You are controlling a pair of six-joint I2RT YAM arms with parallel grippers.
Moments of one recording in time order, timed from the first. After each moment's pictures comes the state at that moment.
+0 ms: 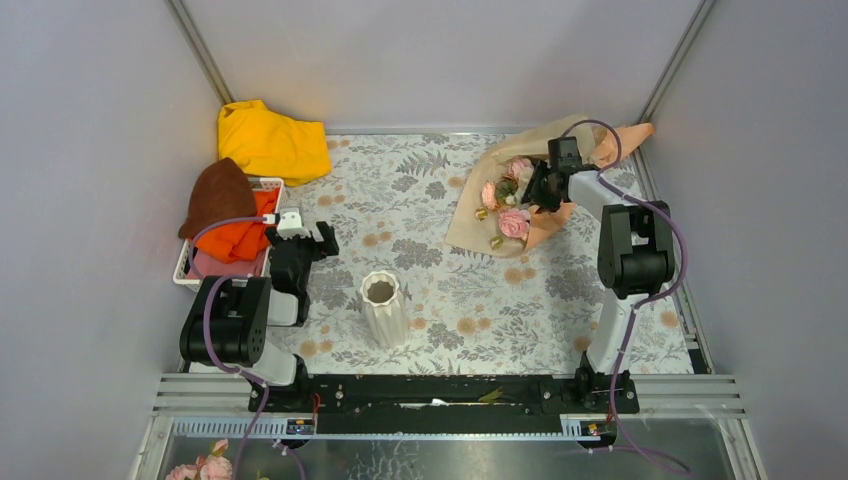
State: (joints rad) left arm 0.00 1.51 0.22 1.15 -0.04 -0.13; right arm 0.11 2.00 1.42 -0.42 -0.05 0.47
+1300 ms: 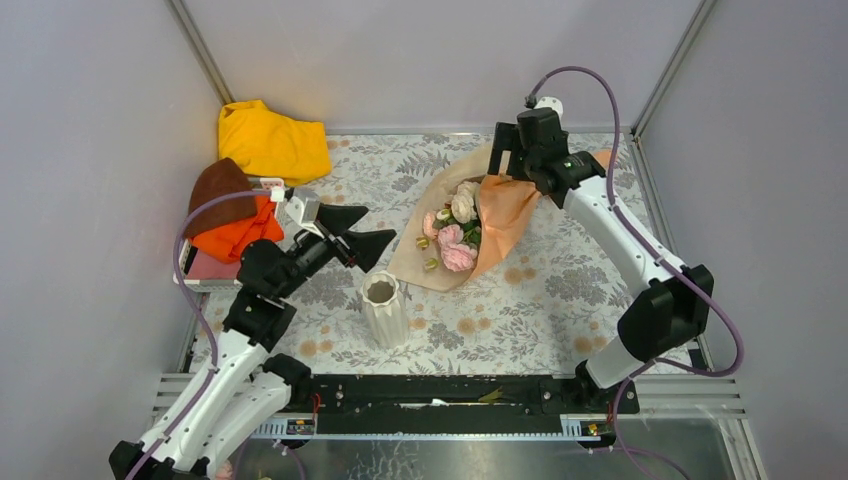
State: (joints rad) left arm -0.42 0.64 0.58 0.22 0.34 -0.37; right arm 0.42 1.58 1.52 -0.58 0.25 0.40
